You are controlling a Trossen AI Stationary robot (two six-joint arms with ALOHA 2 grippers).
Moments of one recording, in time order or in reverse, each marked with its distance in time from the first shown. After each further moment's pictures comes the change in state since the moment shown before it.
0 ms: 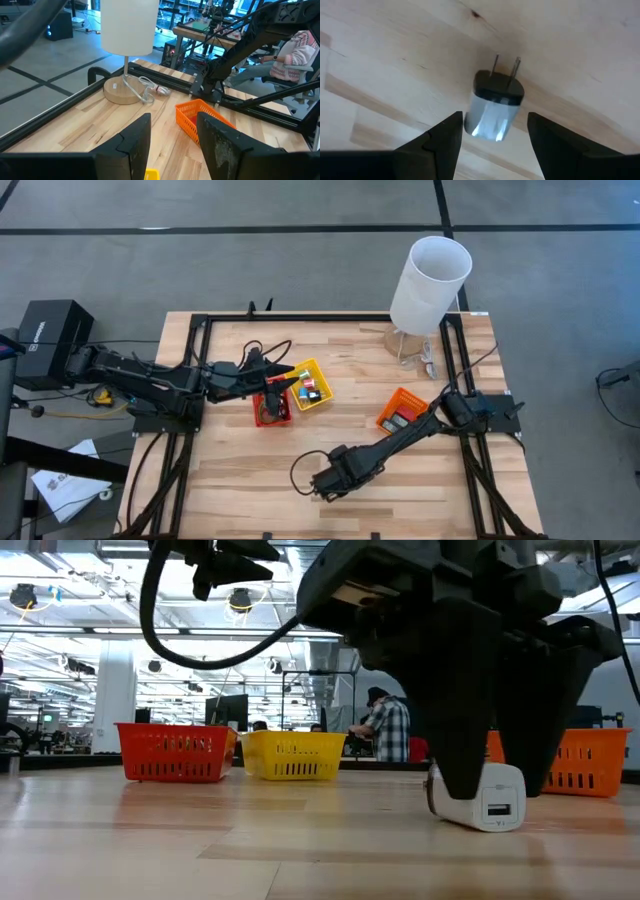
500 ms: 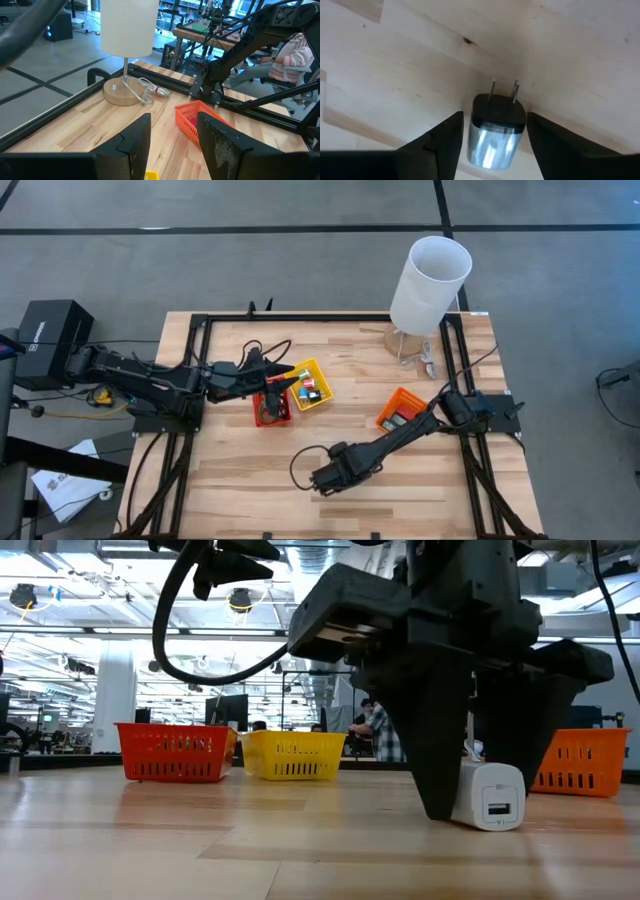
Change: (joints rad) left arm 0.000 0.000 0.000 0.007 0.000 0.000; right arm -0.017 0.000 -0.045 0.058 0.027 0.056
